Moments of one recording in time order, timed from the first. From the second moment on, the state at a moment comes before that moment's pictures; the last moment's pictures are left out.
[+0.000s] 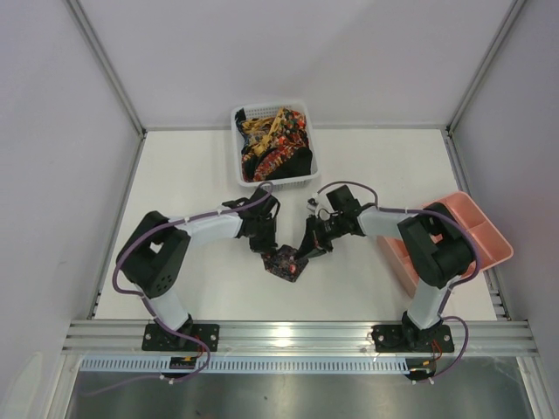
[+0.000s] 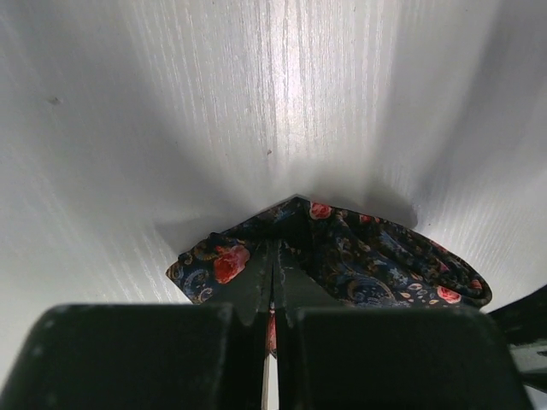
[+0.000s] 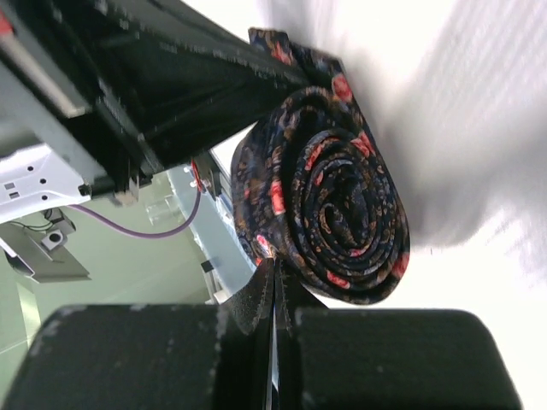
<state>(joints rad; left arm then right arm) -0.65 1.72 0.99 -0.47 0.14 -0.65 0.54 1.78 0.91 -0.15 -0.93 0.63</state>
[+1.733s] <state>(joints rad) -0.66 1.50 0.97 -0.38 0.30 -0.65 0.52 1.52 1.05 -0.50 -0.58 0.61</state>
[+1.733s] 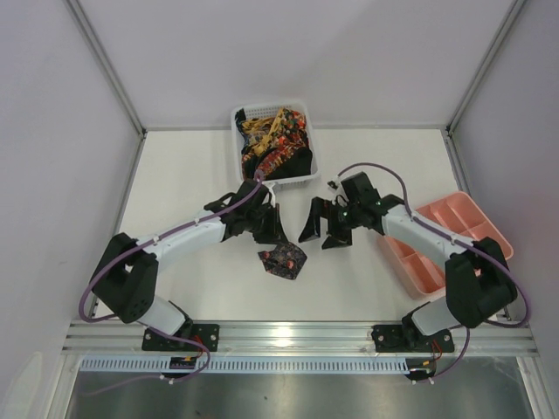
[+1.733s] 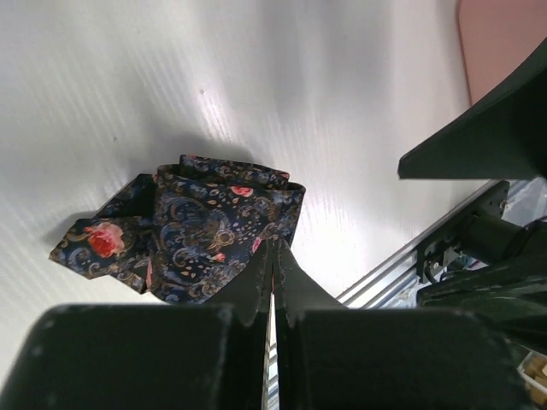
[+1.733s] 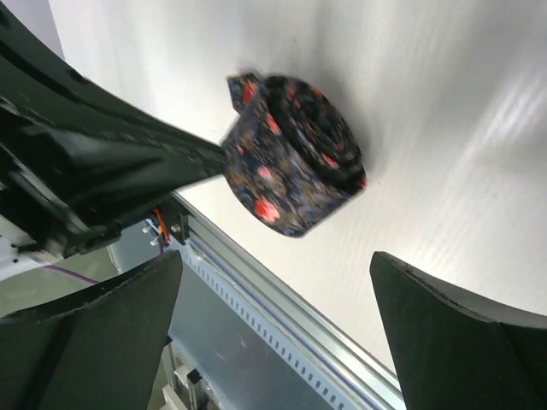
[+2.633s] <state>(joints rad) -0.66 1.60 0.96 -0.37 0.32 -0.65 0.63 1.58 0.55 0.30 -0.52 1.10</state>
